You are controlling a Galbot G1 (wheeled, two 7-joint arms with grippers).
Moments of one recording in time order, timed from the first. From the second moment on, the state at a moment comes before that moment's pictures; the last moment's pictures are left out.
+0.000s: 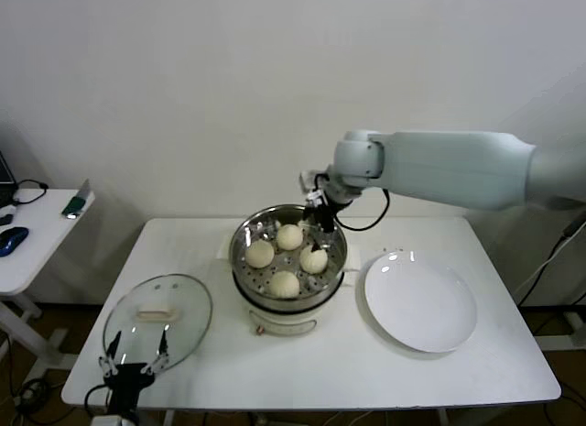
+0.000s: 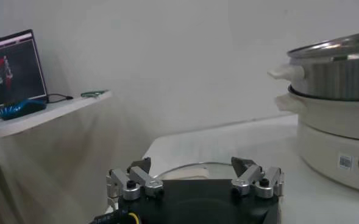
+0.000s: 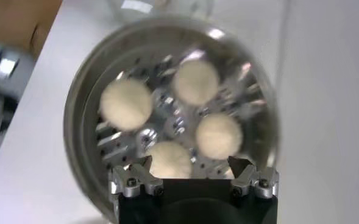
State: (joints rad) left arm 1.71 -1.47 -0.74 -1.93 -0.01 -0.09 -0.04; right arm 0.78 1.08 -1.53 1.37 0.88 -0.37 -0.71
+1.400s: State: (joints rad) left arm 1.67 -1.37 -0.77 -1.92 0.13 -0.18 -0.08; right arm -1.23 0.87 0.53 1.74 0.53 0.13 -0.16
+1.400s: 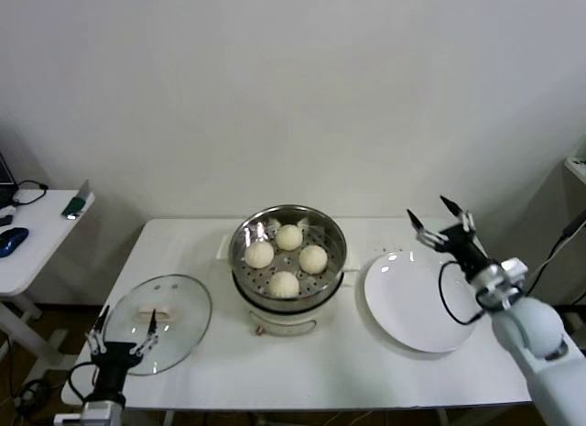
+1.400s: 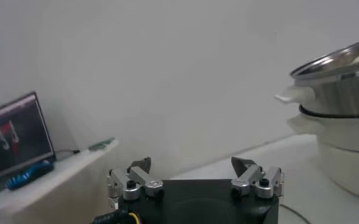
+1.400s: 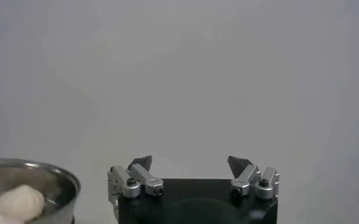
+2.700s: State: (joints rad) left arm 1.55 -1.28 -0.74 -1.59 1.21 -0.15 -0.39; right arm -1.64 1.21 0.66 1.69 0.38 0.33 -0.19
